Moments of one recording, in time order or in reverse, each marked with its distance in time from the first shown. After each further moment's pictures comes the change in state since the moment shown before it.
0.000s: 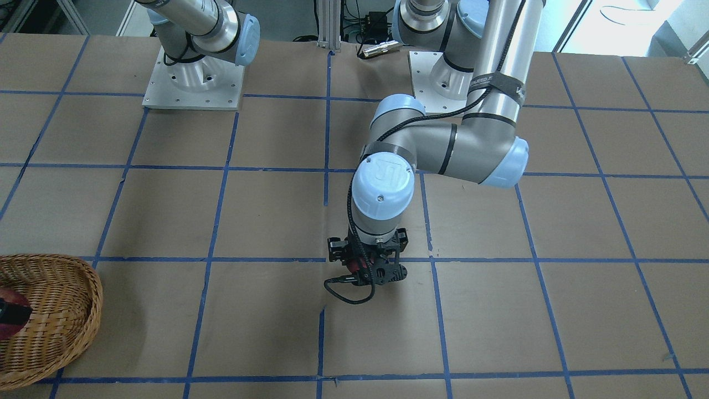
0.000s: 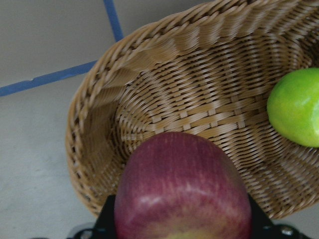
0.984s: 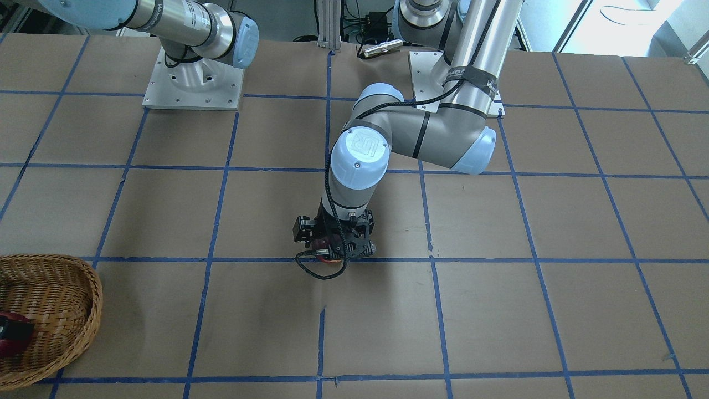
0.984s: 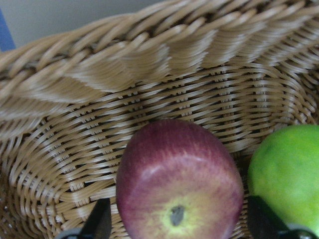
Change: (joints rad) left arm -0.047 0.060 -0.097 0.124 -0.131 -0.078; right arm -0.043 0.106 0.015 -0.102 -0.022 -0.063
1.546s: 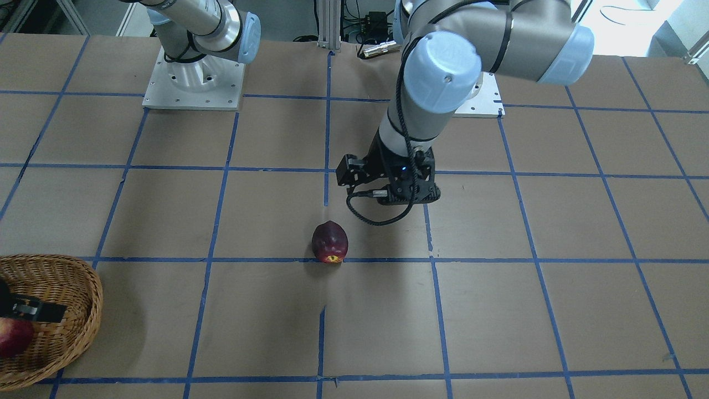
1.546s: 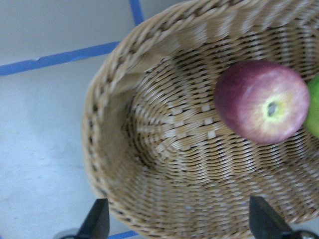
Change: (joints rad) left arm 0.139 0.283 0.064 -0.467 -0.011 0.196; right arm 0.146 -0.125 -0.004 0.166 0.015 0.128
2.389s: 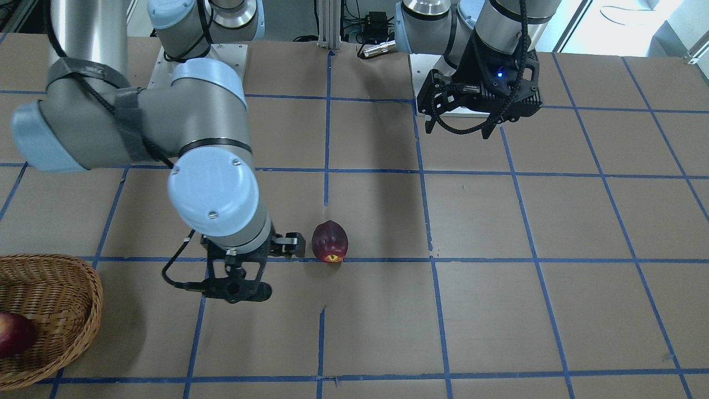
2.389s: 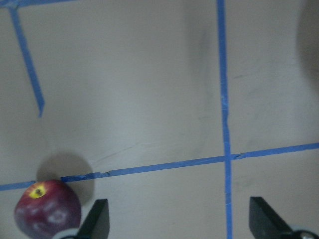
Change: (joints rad) left arm 0.145 0.228 -0.015 -0.111 0.115 0.314; right arm 0.494 -0.079 0.030 0.091 0.151 0.343
